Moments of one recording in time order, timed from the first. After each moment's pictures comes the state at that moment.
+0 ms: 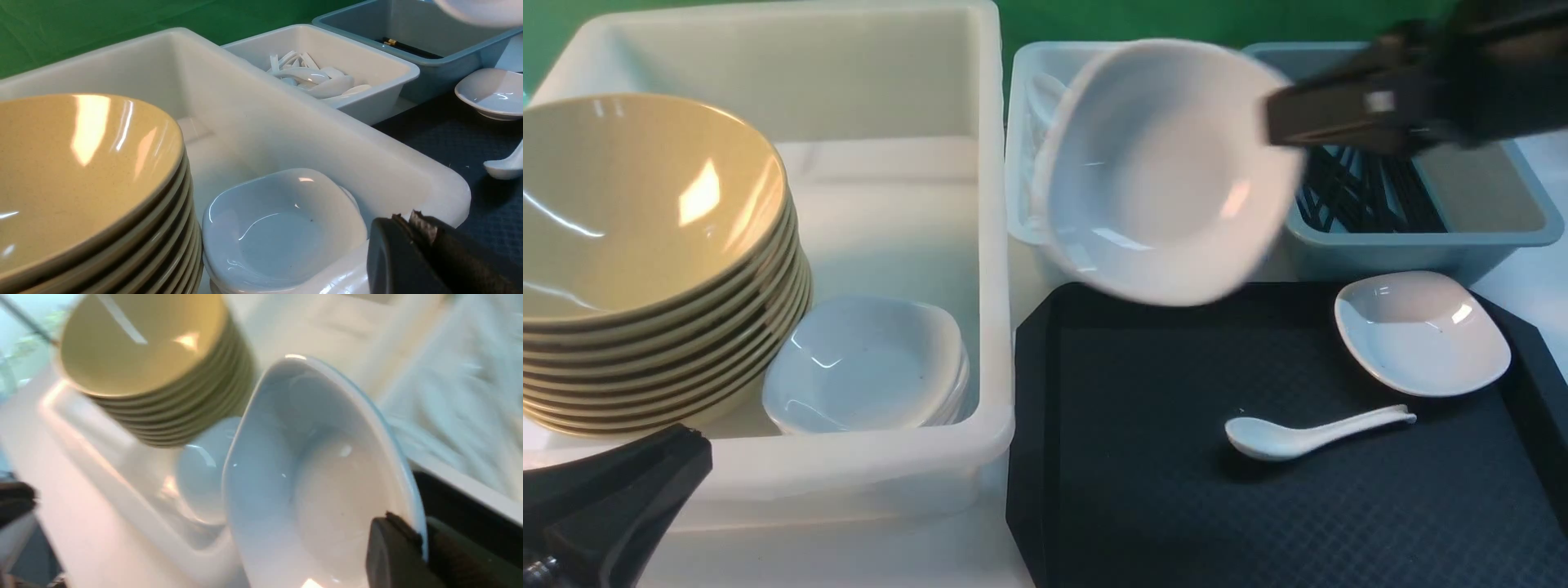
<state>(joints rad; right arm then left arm) 0.30 1.38 -1.27 0.90 0.87 -0.68 -0.08 0.23 -0.33 -0.78 0.54 0.90</state>
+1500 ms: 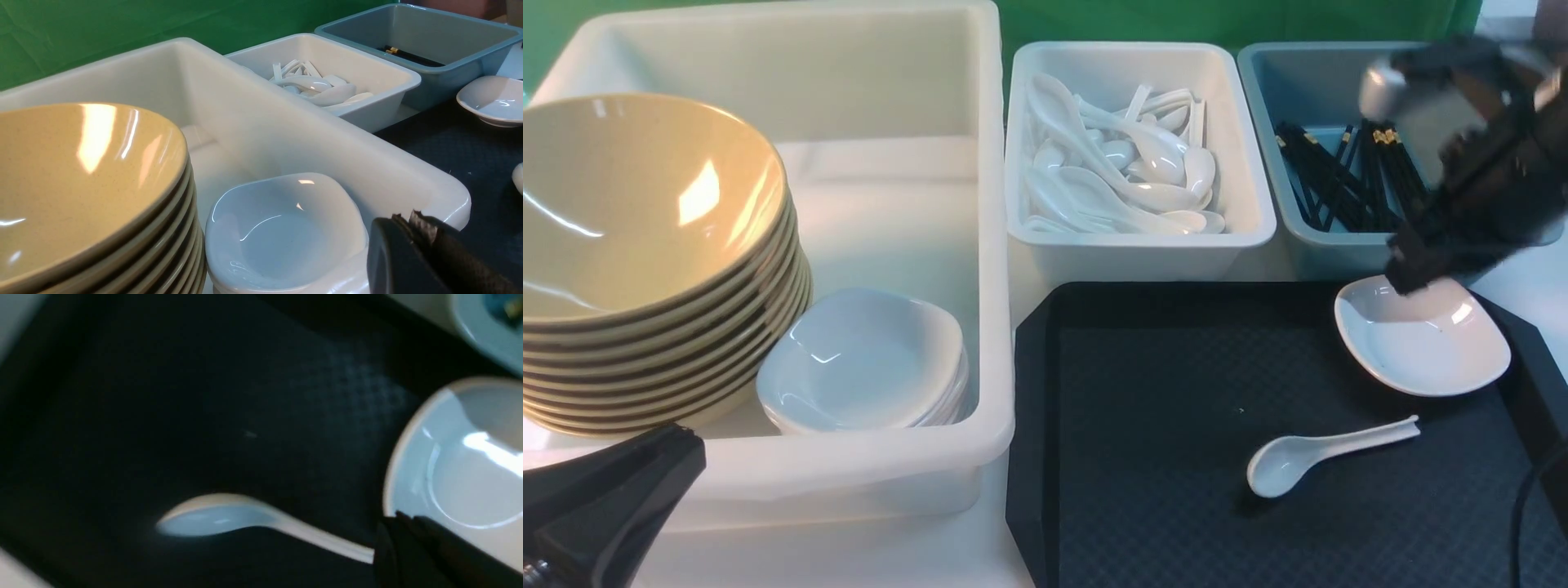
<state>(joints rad) 0.09 1.60 -1.22 0.22 0.95 -0.39 -0.08 0.21 -0.33 -0.78 0.54 0.90</state>
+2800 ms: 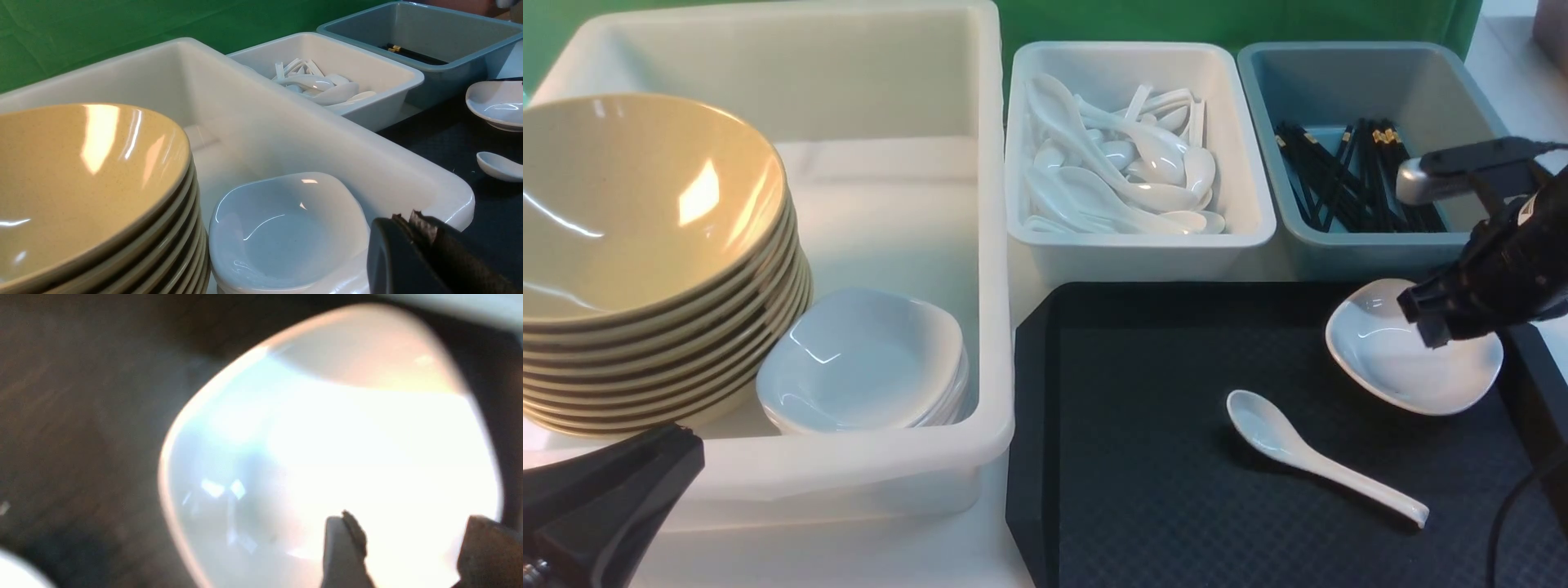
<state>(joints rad) 0.06 1.69 -1.12 -0.07 0.71 -0.03 -0.08 0.21 -0.33 -0.77 0.54 0.91</state>
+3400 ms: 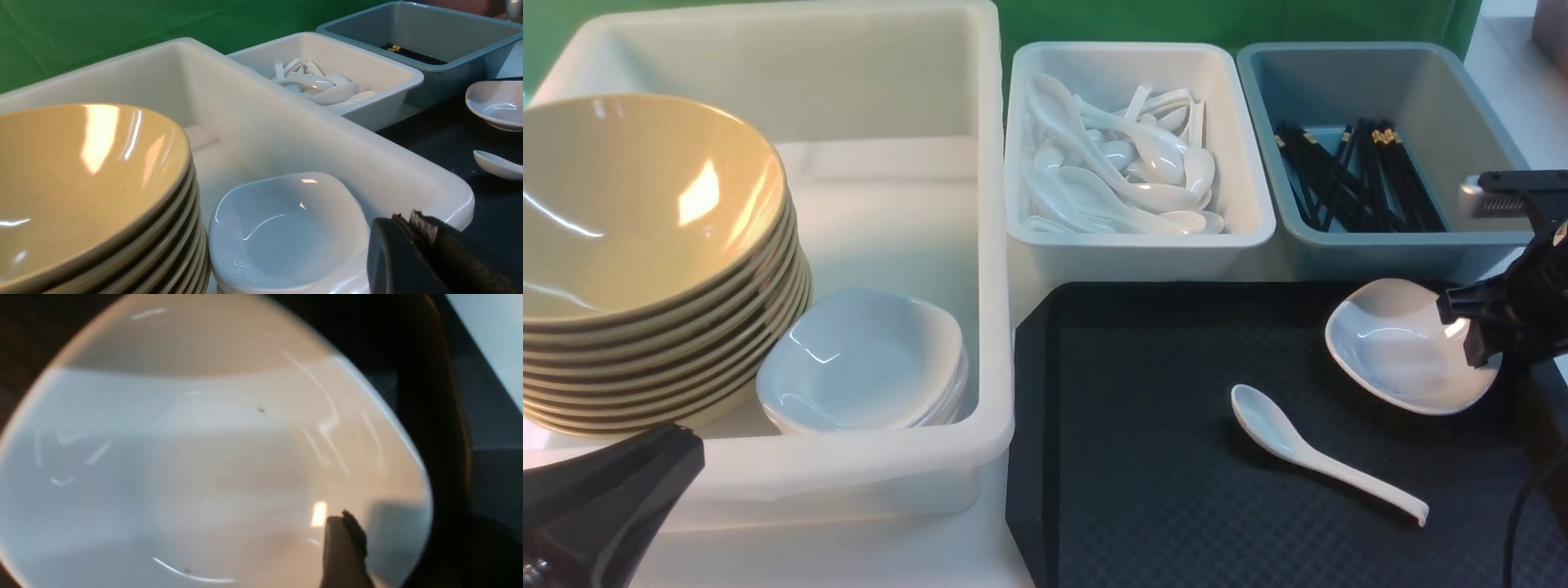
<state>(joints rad) -0.05 1.77 -1.11 -0.05 0.71 0.12 -0.08 0.21 -0.33 -0.77 0.54 0.91</state>
